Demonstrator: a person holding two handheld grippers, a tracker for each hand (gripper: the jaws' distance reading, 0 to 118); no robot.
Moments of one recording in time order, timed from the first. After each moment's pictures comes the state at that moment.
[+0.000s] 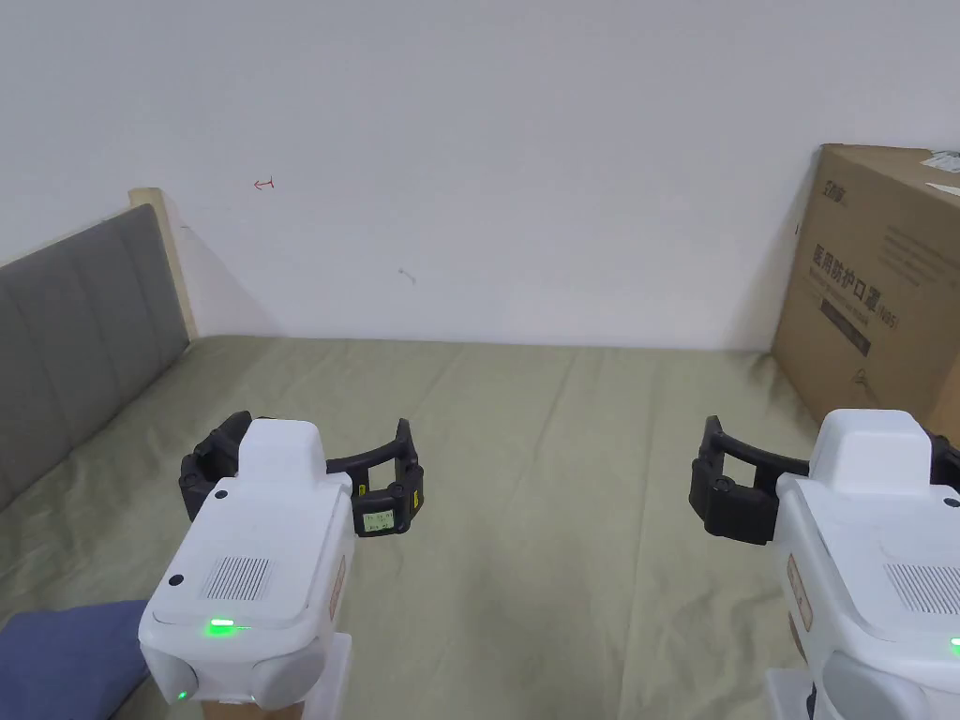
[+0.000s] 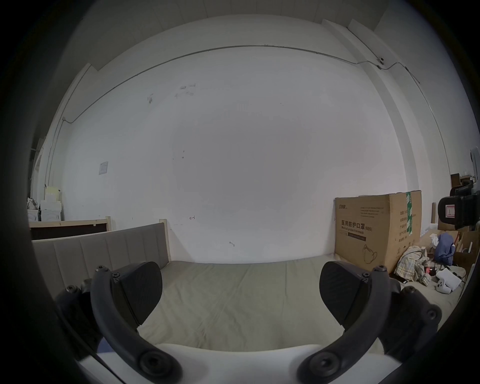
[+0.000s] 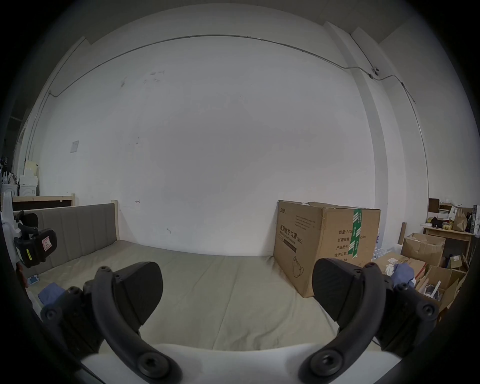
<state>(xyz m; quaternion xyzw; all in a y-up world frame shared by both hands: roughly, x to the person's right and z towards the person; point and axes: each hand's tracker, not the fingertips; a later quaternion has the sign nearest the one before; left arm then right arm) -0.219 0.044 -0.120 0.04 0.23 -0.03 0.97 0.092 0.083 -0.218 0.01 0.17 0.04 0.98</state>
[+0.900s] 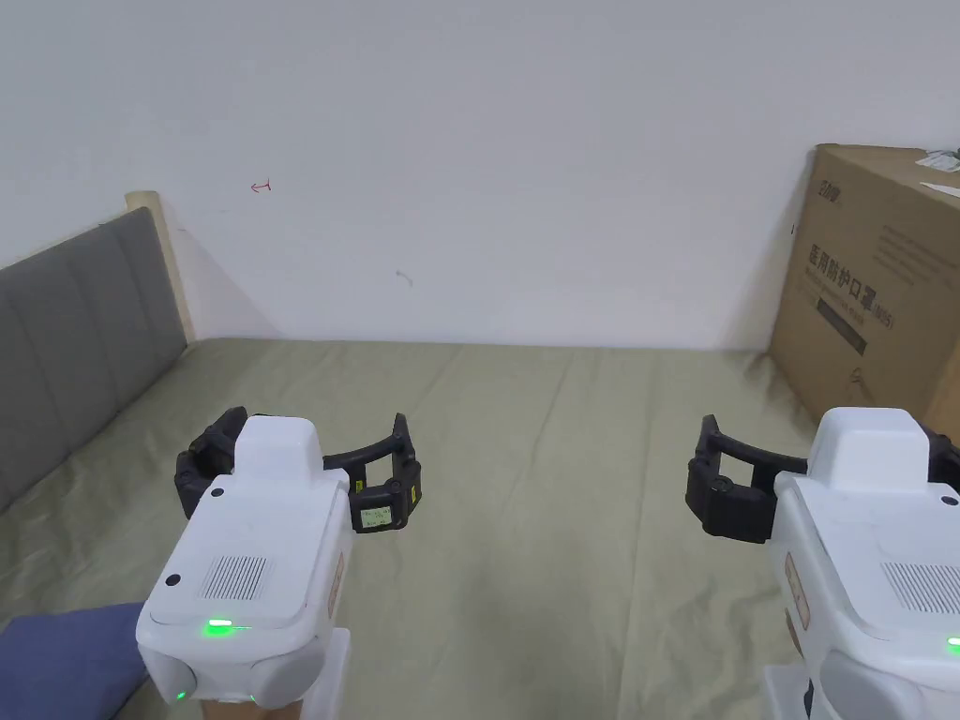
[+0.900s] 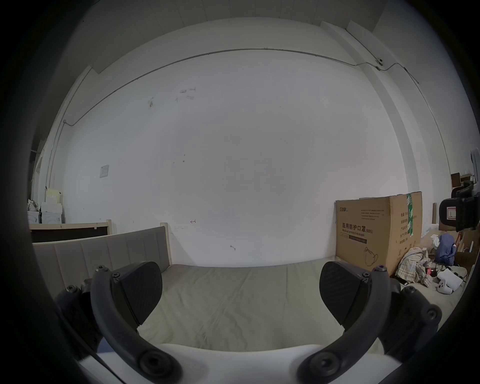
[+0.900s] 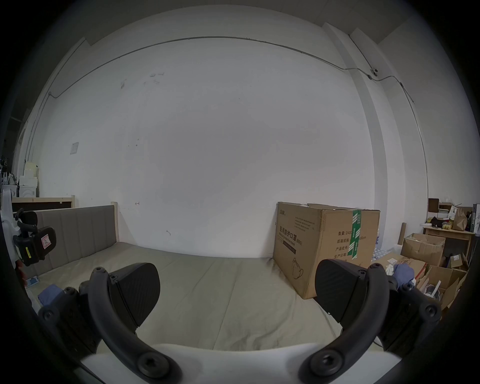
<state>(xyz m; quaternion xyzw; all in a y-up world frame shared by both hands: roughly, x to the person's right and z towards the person) -0.219 0.048 -0.120 0.05 0.24 -0.04 0.97 0.095 0.084 -0.218 0.02 0.17 0.04 0.98</state>
